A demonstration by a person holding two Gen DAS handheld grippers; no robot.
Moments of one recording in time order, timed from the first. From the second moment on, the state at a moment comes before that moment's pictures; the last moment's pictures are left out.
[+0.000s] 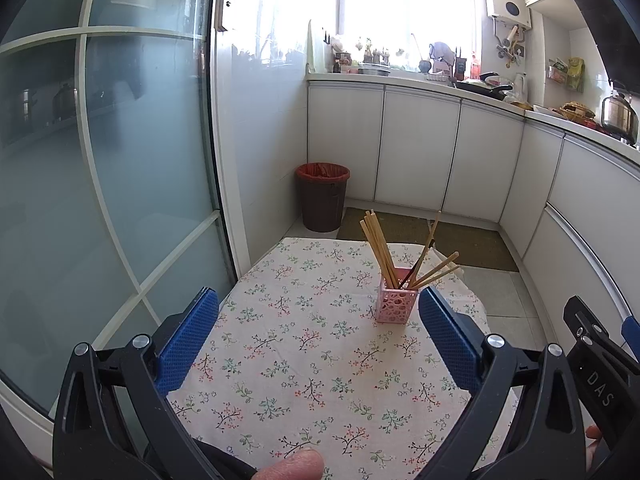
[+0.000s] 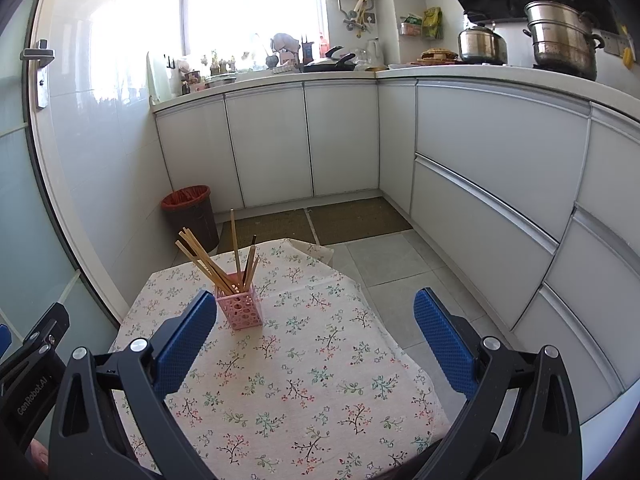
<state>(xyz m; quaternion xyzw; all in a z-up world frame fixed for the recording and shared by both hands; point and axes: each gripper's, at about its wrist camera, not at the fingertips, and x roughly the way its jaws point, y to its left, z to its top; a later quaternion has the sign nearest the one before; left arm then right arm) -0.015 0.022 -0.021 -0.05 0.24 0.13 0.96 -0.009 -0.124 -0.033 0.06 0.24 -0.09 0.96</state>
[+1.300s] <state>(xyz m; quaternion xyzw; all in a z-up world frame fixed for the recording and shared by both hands) -0.012 0.020 -0.023 -0.06 0.25 0.14 0.96 -0.007 -0.123 -0.038 0.06 0.25 -0.09 0.96</state>
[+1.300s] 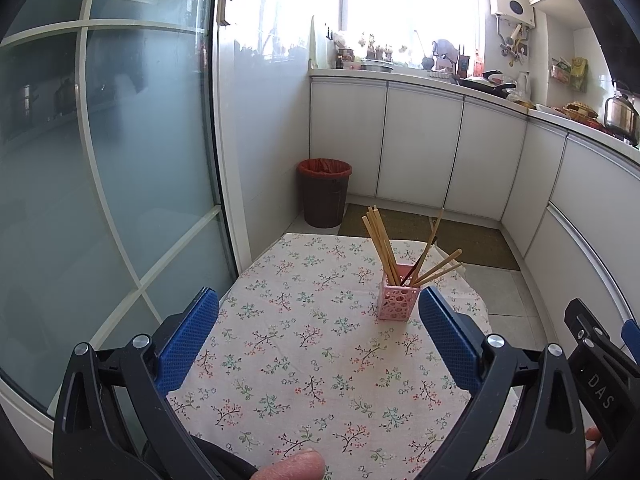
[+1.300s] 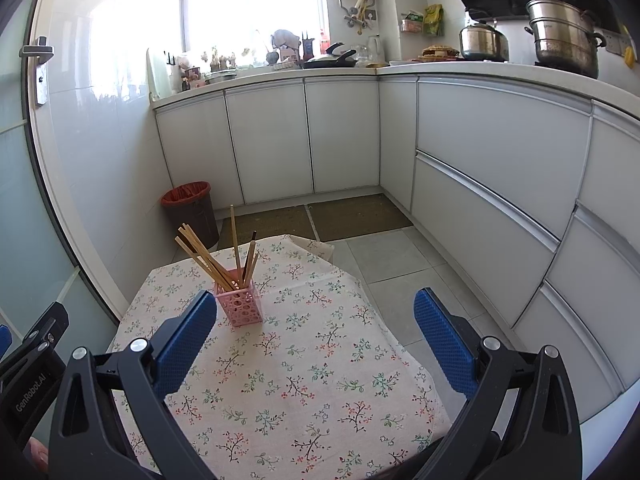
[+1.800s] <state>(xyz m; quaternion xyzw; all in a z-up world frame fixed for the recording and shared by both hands) -0.011 0.019 -0.023 -0.06 0.26 0.14 0.95 -0.005 -0.123 -0.039 0.06 0.25 -0.08 0.96</state>
